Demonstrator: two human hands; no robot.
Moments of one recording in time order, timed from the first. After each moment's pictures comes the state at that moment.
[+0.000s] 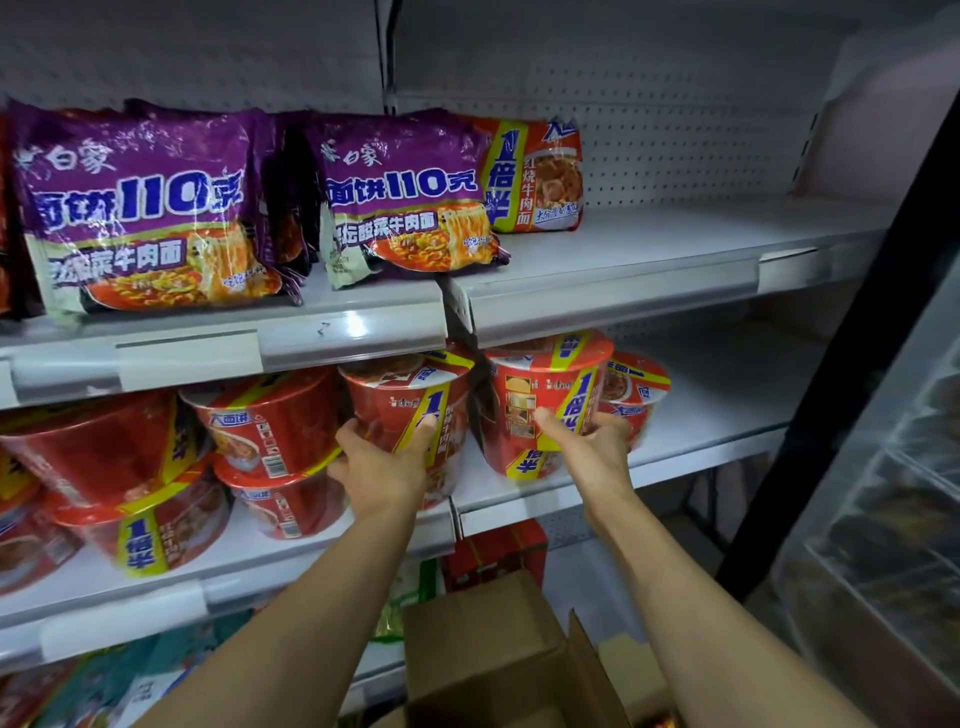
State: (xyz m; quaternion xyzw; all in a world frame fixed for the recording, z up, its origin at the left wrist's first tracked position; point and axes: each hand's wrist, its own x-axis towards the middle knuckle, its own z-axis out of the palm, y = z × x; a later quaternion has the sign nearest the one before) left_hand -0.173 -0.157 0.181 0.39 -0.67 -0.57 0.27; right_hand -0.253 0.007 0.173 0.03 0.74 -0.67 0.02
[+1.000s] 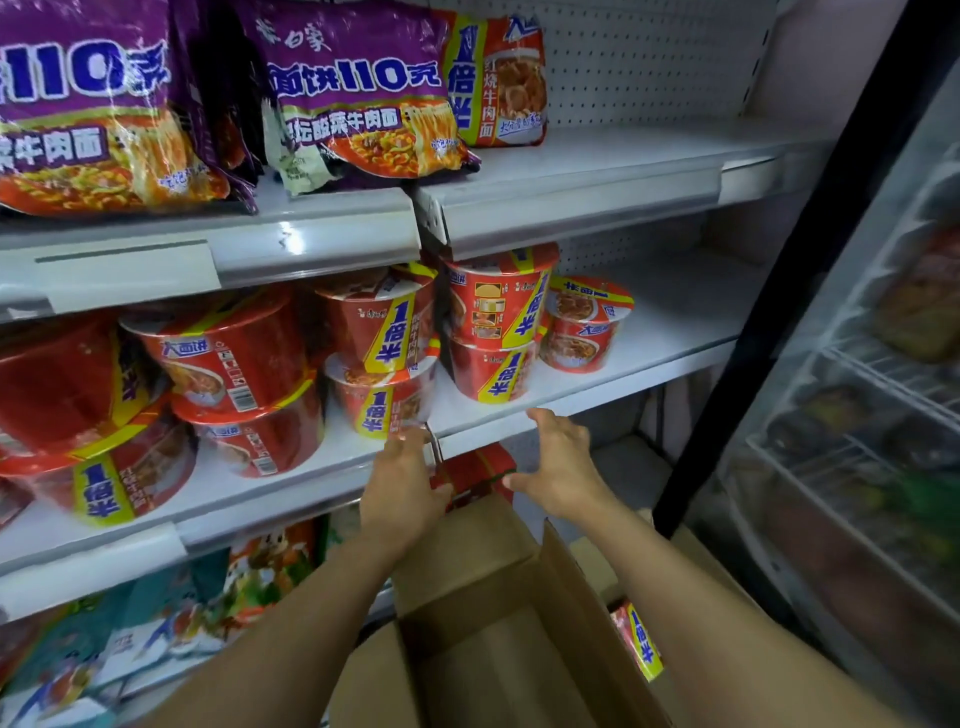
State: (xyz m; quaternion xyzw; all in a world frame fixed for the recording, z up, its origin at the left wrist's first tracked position) left_hand -0.131 -0.147 0.102 0.14 -0.94 -0.30 0.07; right_hand -0.178 0.023 0.129 -0.11 0.94 -0.33 0.06
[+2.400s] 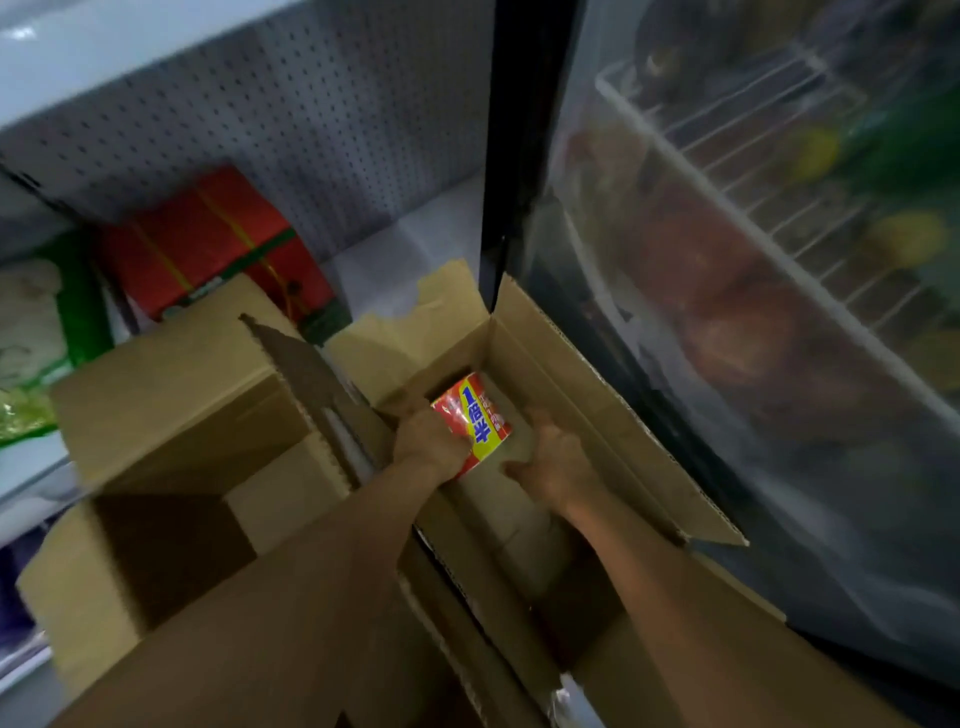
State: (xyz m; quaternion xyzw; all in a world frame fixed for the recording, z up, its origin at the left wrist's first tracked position) left_hand -0.199 0.156 -0.188 0.23 -0.86 -0.34 -0.31; right_hand -0.173 0.293 -0.181 0.14 0.89 -0.31 0.31
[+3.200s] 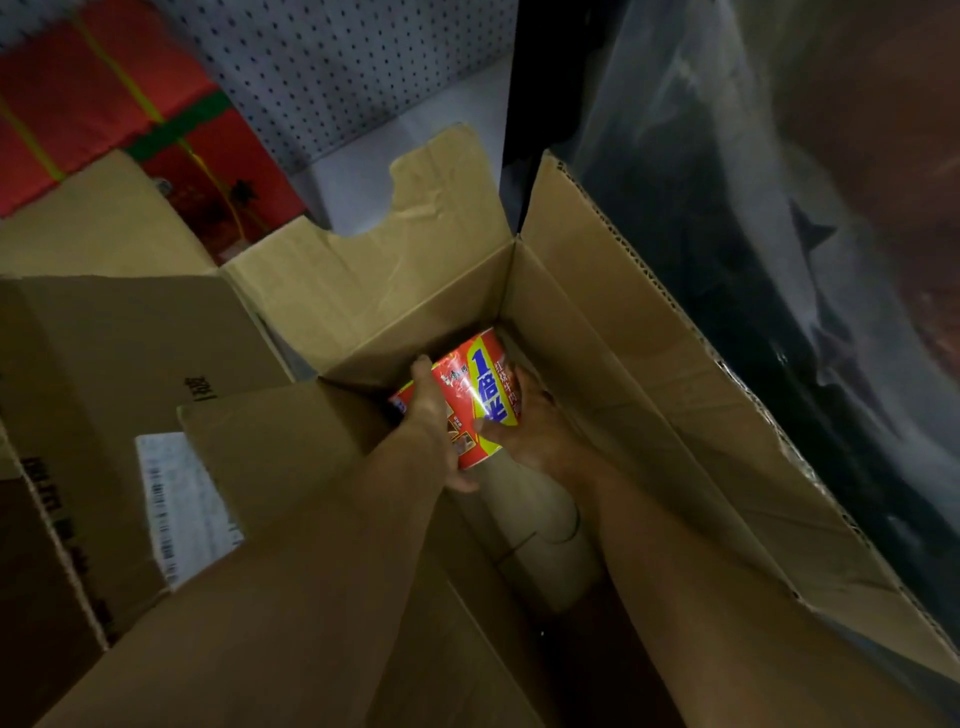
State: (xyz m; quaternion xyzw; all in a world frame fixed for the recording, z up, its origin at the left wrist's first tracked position) left_hand -0.236 0.171 -0.318 0.62 -0.35 -0.63 -0.32; right_hand -0.222 0.287 -0.346 0.14 0.80 -0.45 0.37
